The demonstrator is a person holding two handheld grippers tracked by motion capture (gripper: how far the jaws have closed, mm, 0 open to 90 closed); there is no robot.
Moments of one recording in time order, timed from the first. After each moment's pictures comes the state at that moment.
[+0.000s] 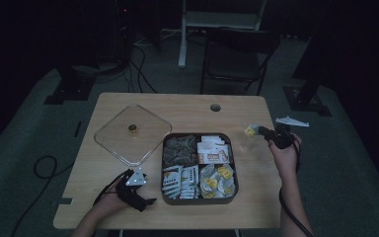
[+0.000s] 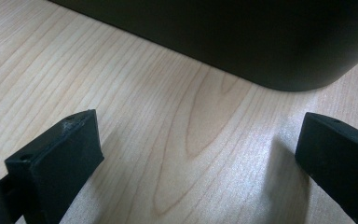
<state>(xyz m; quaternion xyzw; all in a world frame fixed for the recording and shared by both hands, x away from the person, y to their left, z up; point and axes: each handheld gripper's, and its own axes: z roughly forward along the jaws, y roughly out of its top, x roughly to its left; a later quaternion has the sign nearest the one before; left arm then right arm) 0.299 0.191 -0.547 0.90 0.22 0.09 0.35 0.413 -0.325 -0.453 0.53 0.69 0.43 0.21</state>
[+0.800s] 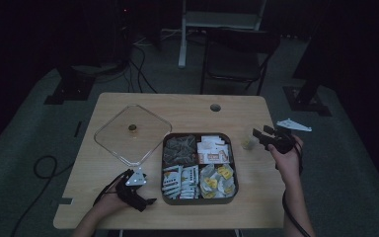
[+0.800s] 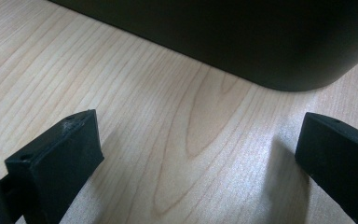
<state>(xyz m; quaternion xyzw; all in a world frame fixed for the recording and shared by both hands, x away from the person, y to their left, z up) 0.299 0.191 -0.547 0.90 0.22 0.09 0.35 0.396 -0.319 -0.446 0.50 0.69 0.47 0.23</state>
